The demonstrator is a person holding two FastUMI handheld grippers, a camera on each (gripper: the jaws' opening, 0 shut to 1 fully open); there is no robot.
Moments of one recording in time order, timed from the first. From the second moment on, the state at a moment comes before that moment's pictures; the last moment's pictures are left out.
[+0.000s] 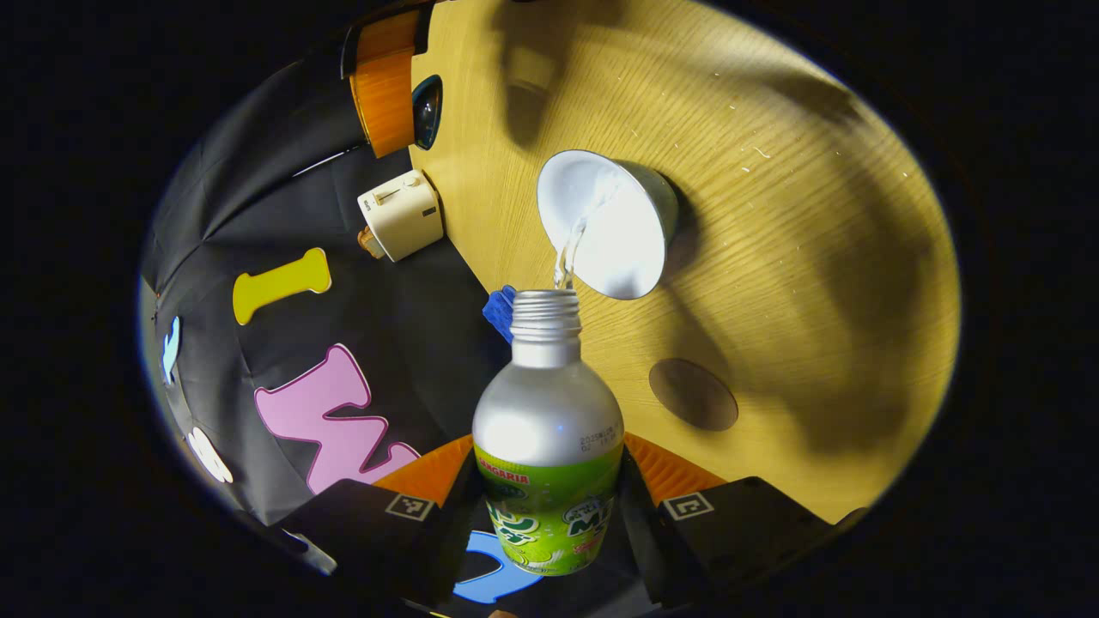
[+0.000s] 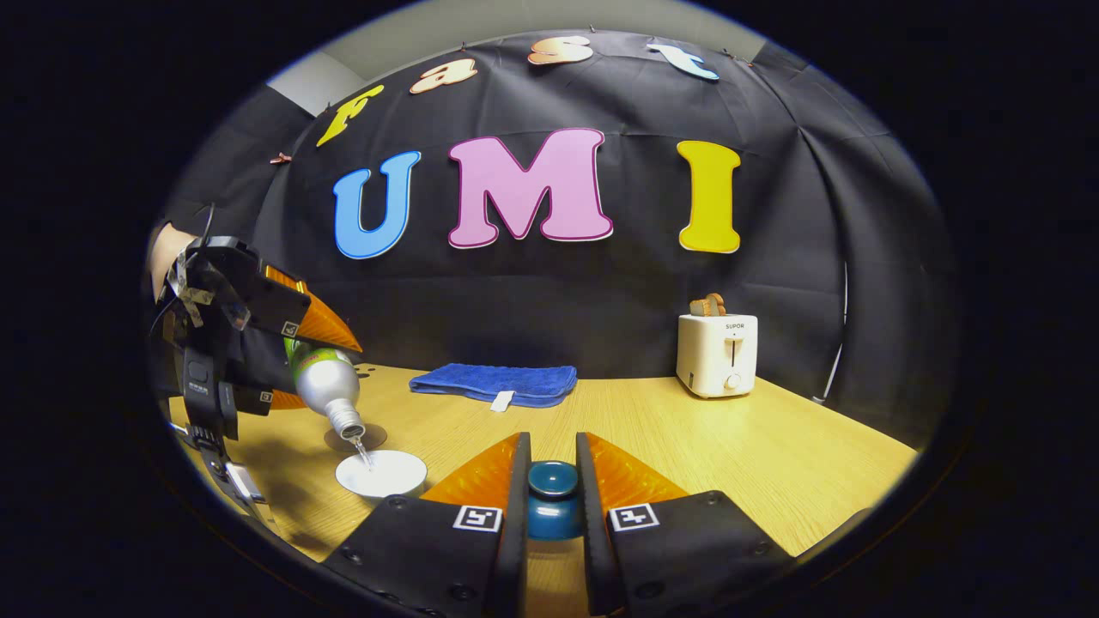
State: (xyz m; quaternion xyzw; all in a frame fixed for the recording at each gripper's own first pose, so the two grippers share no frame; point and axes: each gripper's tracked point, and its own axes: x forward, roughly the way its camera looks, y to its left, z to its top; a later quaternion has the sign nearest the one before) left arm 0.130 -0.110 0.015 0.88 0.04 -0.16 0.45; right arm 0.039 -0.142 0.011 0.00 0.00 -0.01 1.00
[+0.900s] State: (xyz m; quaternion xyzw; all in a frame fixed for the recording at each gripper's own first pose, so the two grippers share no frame) left arm 0.126 -0.121 0.025 0.91 0.04 -0.16 0.39; right arm 0.038 -0.144 0.012 0.00 0.00 -0.01 1.00
